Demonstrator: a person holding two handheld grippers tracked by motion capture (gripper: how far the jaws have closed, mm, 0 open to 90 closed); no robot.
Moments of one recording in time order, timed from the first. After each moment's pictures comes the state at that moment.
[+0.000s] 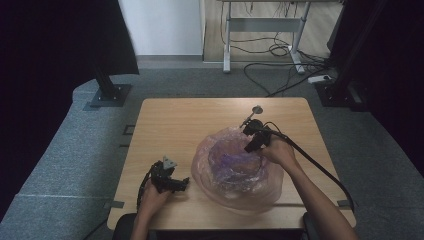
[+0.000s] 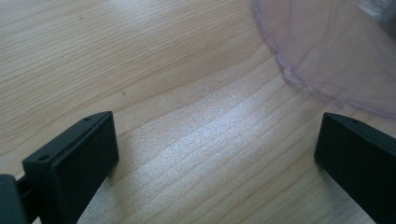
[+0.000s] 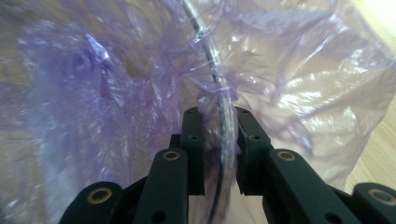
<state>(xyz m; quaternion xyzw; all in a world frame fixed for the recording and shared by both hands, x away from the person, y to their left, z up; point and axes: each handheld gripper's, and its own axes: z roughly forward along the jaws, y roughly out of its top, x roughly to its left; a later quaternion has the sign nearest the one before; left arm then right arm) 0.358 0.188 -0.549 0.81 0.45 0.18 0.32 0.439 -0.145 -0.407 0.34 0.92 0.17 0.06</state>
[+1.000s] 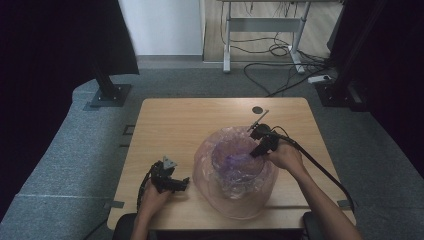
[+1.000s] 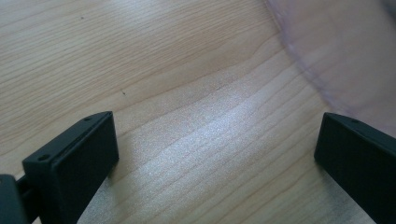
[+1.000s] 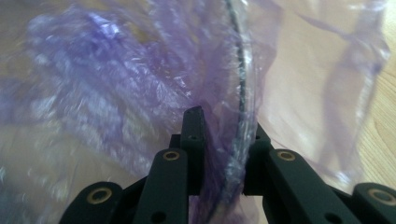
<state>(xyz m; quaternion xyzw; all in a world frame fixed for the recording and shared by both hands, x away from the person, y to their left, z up) 0.358 0.188 -0.549 0.81 0.45 0.18 0.32 0.428 -0.166 -0.413 0.36 0.92 0.17 0.04</state>
